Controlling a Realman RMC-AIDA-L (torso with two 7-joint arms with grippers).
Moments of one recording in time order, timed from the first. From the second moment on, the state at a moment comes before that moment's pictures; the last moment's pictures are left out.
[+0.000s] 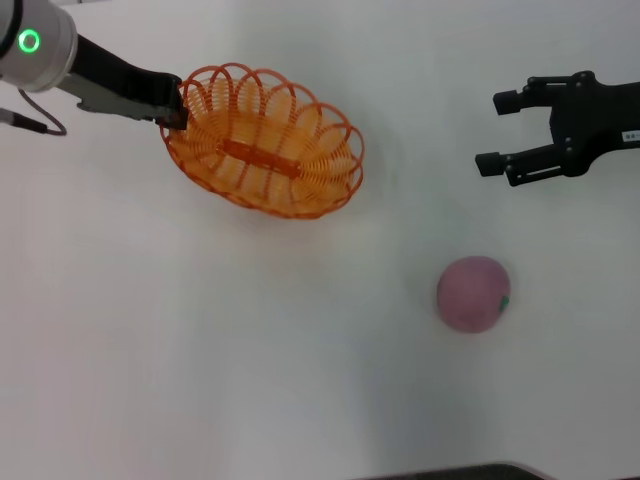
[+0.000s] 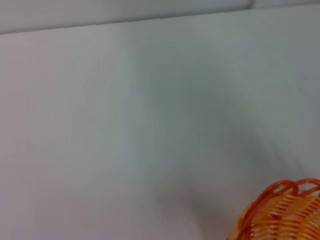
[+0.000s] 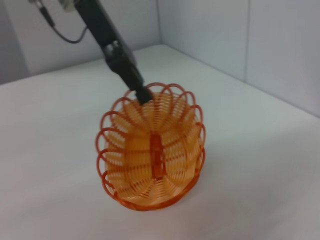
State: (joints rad) left arm -0.84 -2.17 0.98 1.12 2.73 1.49 -2.81; right arm 0.50 2.00 -0.63 -0.87 -2.19 -1.65 1.43
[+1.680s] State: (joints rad) left arm -0.50 -2.16 0.92 1.12 2.25 1.27 -2.64; right arm 0.52 2.05 -0.63 -0.92 -2.11 -1.43 1.39
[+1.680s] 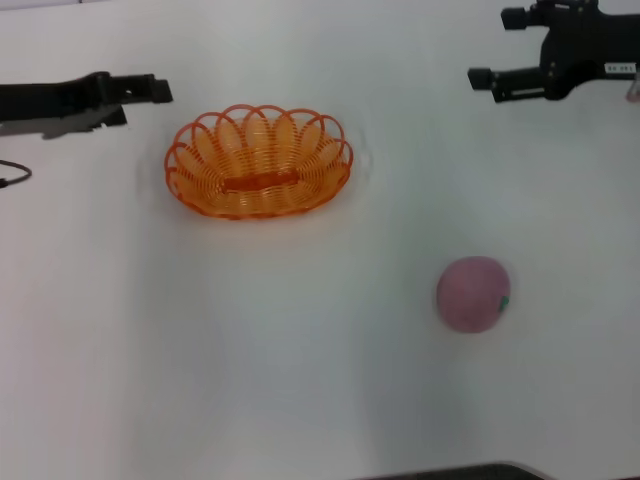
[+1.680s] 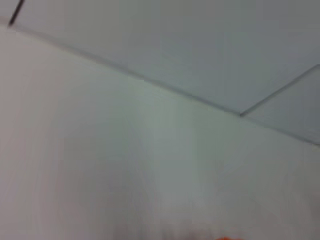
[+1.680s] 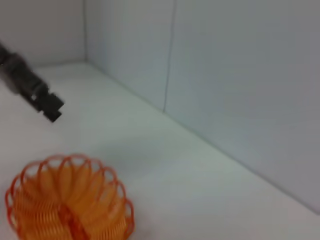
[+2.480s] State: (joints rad) left arm -0.43 -2.12 0.74 1.11 2.10 1.81 -1.71; right arm 0.53 2.07 -0.59 -0.77 -1.84 -1.34 1.71
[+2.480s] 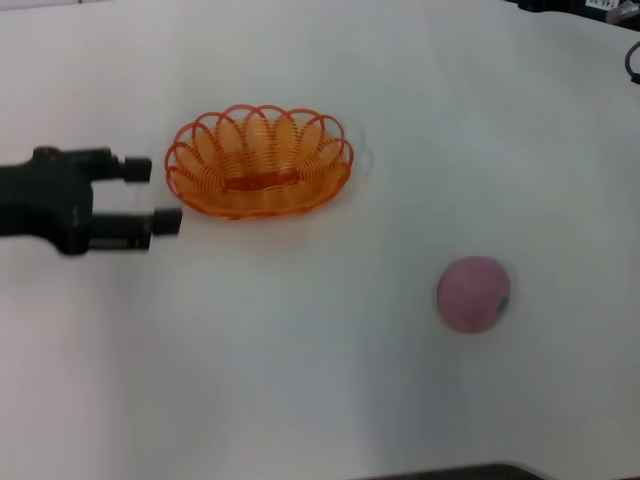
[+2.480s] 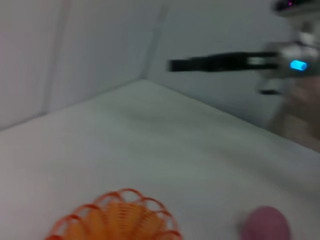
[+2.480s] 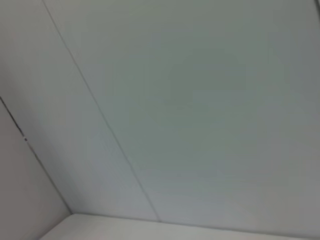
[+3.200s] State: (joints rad) left arm -0.38 -2.09 0.73 1.00 2.10 1.89 -1.60; right arm 0.56 1.92 -0.64 -0.98 -1.99 -1.97 1.93
